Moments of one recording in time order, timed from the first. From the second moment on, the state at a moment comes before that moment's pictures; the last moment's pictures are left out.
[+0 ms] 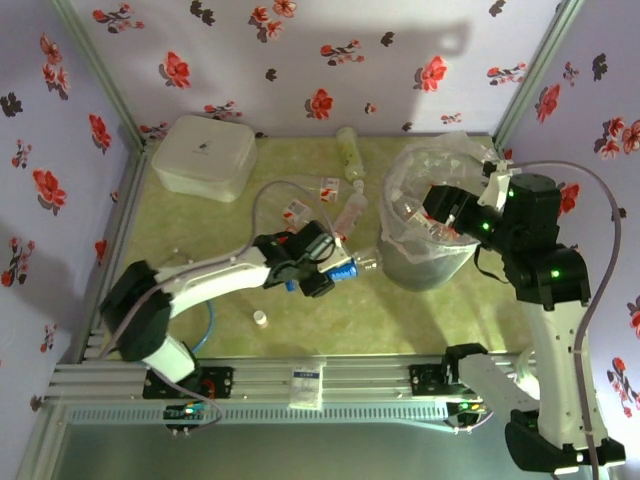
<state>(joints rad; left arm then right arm) -0.97 1.54 1.10 -0.59 -0.05 0.13 0.14 0.89 1.38 -0.95 -0.36 0.55</state>
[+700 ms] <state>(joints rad) -0.79 1.09 0.90 -0.16 0.06 -0.32 0.66 1.34 1.41 -0.41 -0.31 0.67</state>
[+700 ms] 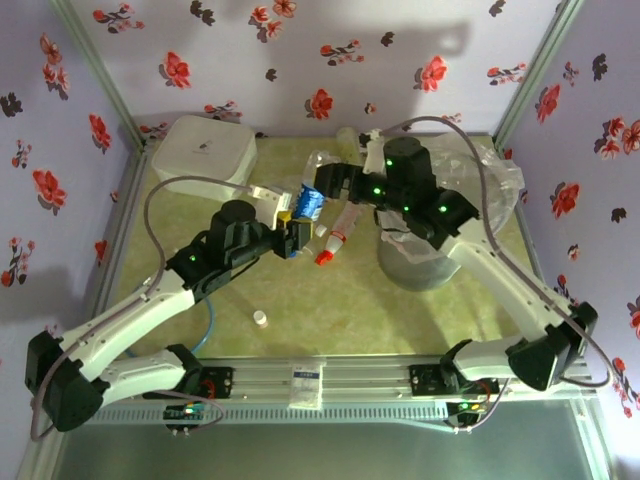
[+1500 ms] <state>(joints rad) -0.78 1.02 0.88 -0.11 0.13 -0.36 0.54 1.40 1.97 -0.72 -0.20 0.38</state>
